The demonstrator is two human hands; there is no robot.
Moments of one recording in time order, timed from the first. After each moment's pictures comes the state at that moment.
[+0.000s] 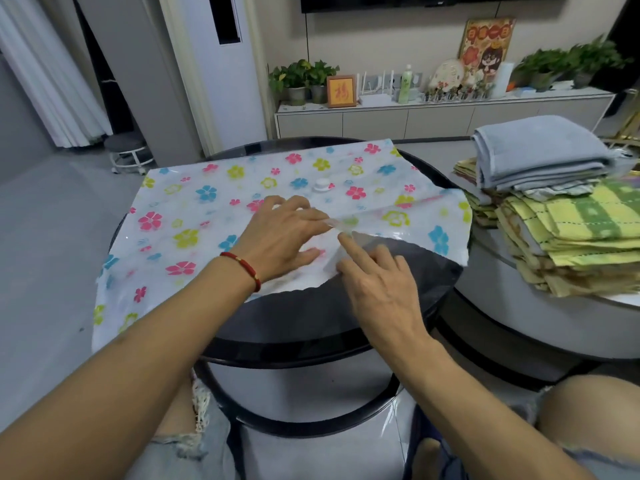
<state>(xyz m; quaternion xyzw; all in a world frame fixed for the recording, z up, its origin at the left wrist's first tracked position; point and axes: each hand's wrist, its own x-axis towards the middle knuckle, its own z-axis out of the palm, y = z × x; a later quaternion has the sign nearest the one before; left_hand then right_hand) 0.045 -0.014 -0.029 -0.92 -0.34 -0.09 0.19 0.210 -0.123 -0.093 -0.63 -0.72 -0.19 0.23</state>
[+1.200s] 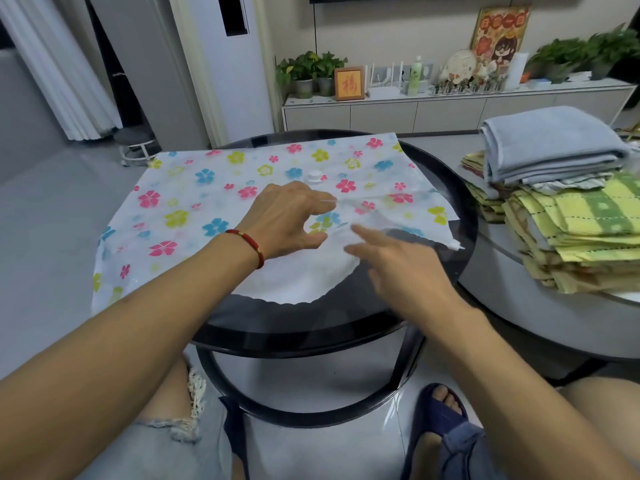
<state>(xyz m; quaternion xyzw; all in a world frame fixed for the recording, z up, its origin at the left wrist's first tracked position) 0.053 -0.002 -0.015 -0.92 -0.35 -0.13 0.13 0.245 -0.120 -0.061 -0.62 -0.77 -0.08 0.14</state>
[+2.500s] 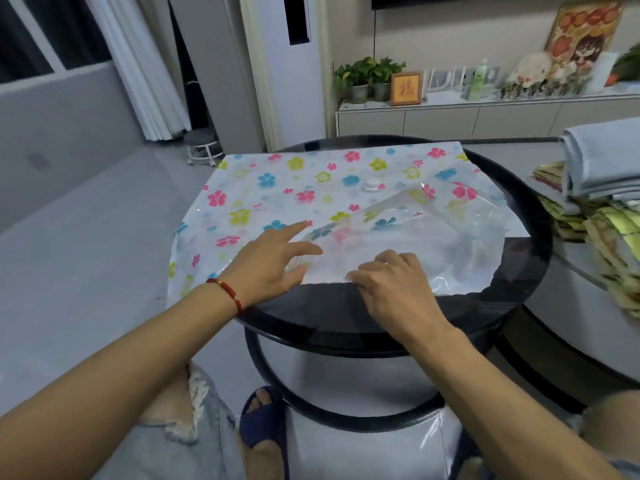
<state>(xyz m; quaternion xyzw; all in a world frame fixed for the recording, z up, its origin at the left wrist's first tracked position) -0.060 -0.044 -0.049 -0.87 -0.49 -0.09 -0.02 0.174 -0.095 -0.096 -0.59 -0.80 -0.10 0.11</state>
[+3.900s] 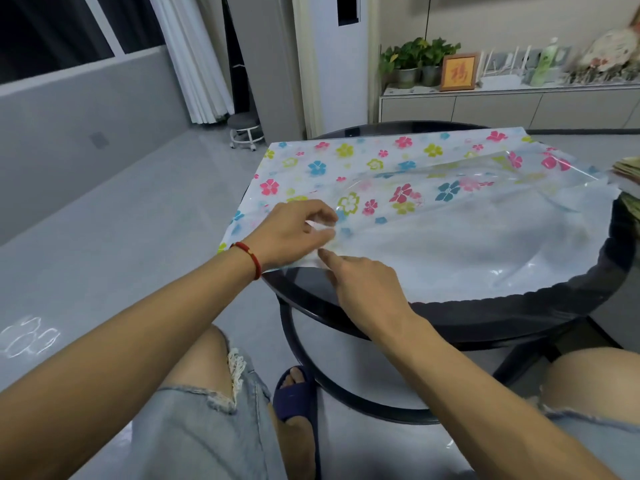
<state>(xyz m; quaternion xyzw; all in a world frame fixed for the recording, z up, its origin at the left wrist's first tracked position) -0.102 -0.046 -0.025 -0.79 -0.53 -0.24 -0.20 0.061 -0.098 -0.095 -0.53 -0.83 -0.01 0.19</state>
